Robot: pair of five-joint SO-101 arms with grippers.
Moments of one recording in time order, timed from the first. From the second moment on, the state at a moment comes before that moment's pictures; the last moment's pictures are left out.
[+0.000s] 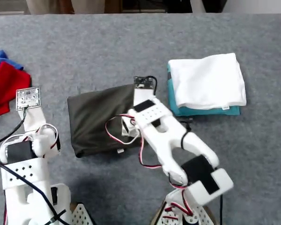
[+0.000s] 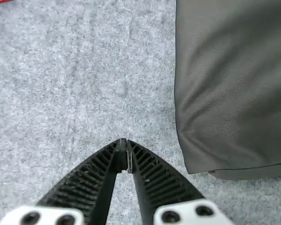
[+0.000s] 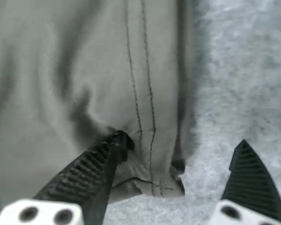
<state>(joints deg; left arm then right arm) -17.9 -60.0 58.3 73.9 -12.9 -32.7 4.1 35.2 55.9 -37.8</state>
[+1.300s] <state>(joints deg) -17.9 -60.0 58.5 73.9 -12.9 -34.4 19.1 15.1 70.0 -33.6</state>
